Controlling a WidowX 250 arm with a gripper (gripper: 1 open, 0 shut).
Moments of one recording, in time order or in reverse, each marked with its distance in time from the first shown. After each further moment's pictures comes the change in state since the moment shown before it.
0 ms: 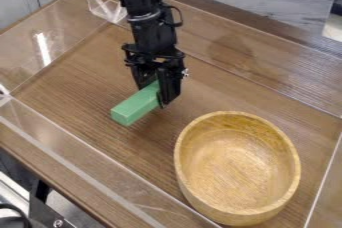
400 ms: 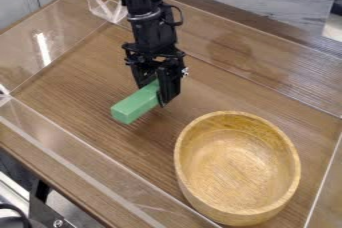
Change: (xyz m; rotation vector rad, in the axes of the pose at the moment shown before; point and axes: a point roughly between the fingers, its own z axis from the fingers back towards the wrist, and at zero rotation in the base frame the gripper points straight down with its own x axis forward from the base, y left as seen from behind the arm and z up) arm 0.003 0.001 0.000 0.000 0.010 -0.001
